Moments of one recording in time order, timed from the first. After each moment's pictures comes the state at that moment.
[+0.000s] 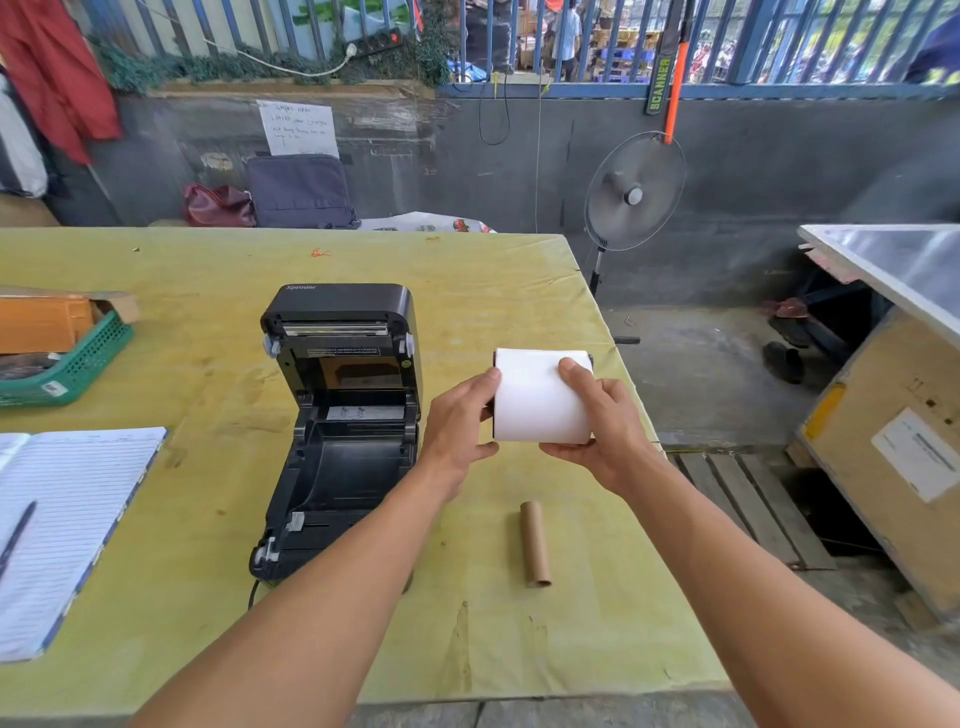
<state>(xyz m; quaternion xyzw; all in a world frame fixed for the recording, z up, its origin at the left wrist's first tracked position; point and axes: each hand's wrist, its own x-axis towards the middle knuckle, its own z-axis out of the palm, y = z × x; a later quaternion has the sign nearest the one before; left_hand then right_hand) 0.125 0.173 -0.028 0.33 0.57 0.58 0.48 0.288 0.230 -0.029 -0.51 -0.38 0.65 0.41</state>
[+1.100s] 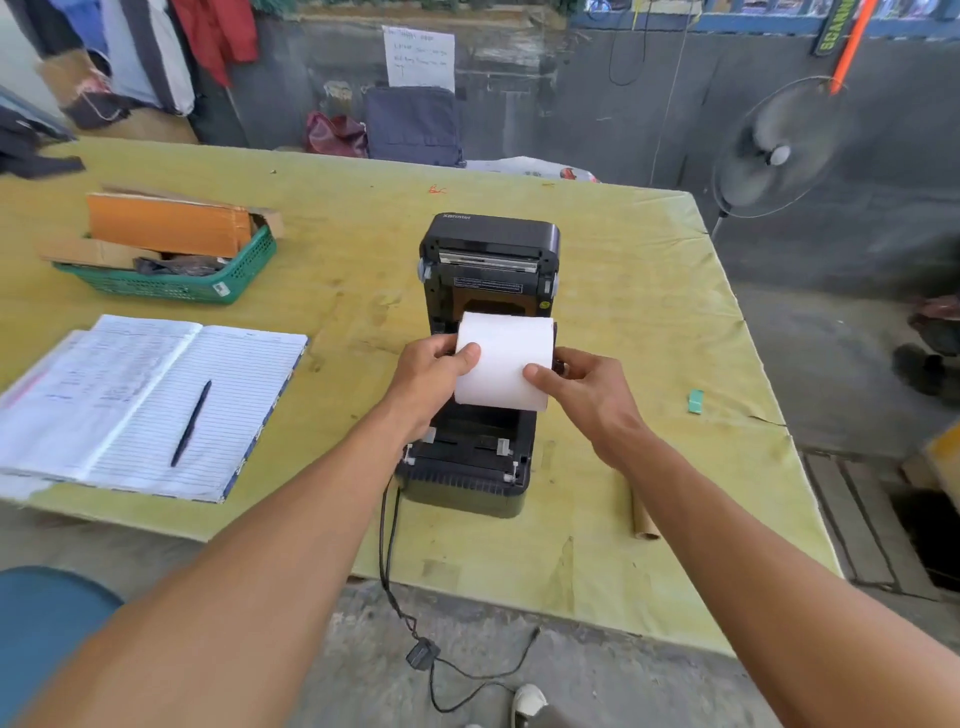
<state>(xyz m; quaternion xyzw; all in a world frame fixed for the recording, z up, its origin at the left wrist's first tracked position) -0.022 0.084 -0.028 0.33 0.67 0.55 0.38 0.156 0.162 -0.039 -0.44 -0.64 0.55 0.31</state>
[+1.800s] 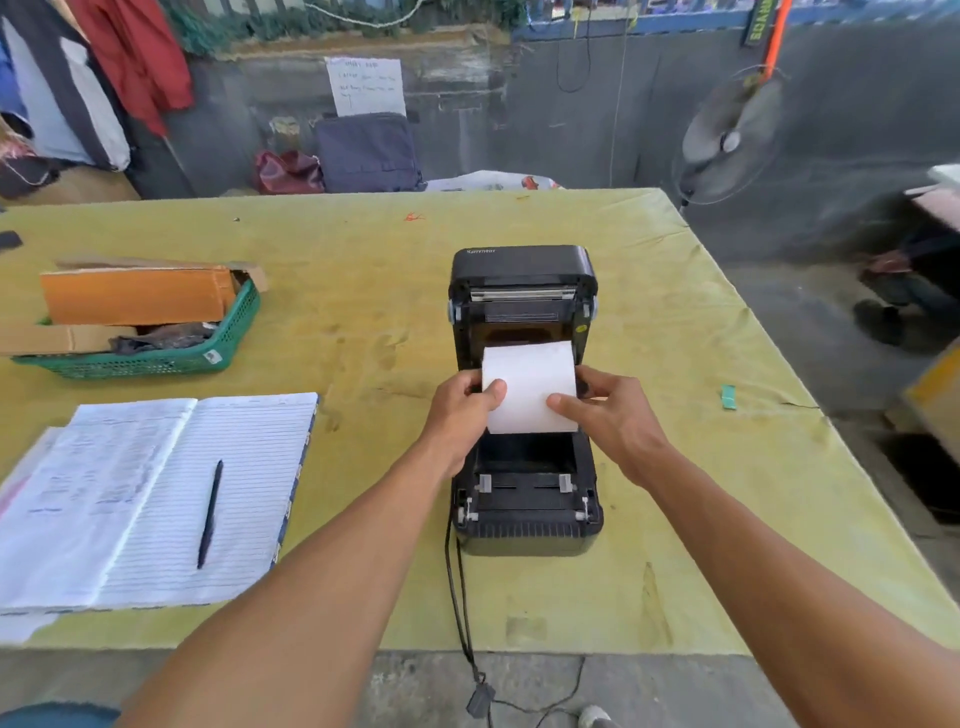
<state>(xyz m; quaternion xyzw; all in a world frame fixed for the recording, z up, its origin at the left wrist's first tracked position) -0.078 0.107 -0.047 0.35 0.65 0.51 0.44 0.101 0.164 -0.059 -0.49 -0.63 0.50 0.34</state>
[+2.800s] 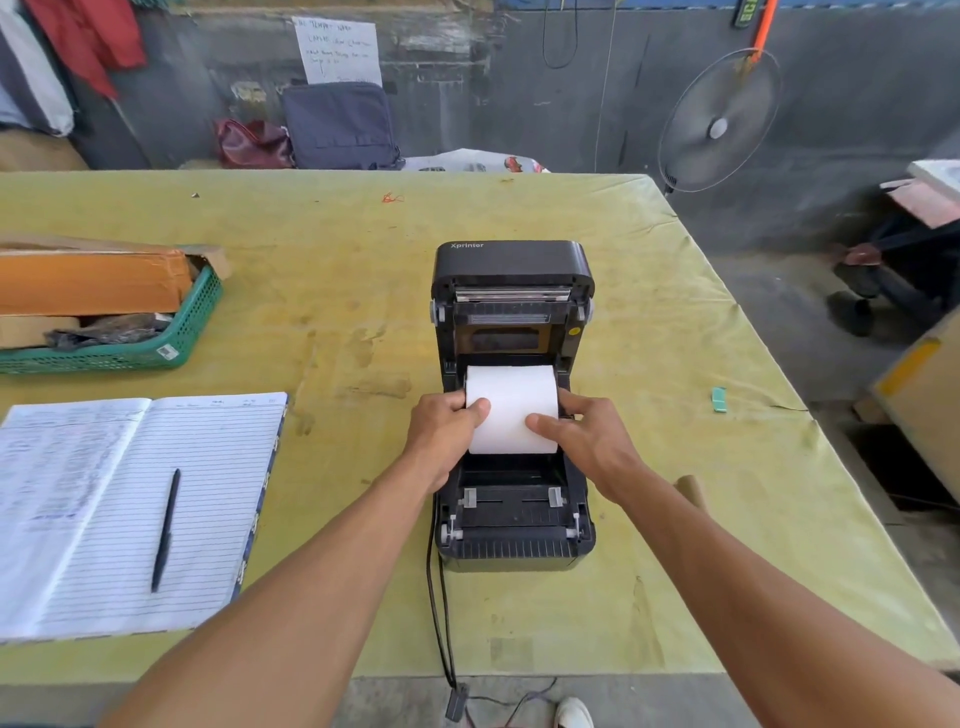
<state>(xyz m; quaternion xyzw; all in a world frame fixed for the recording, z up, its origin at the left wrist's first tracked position) -0.089 0.125 -0.074 0.35 0.70 0.45 0.42 0.084 0.173 -0.081 -0.54 -0.59 0.52 0.29</state>
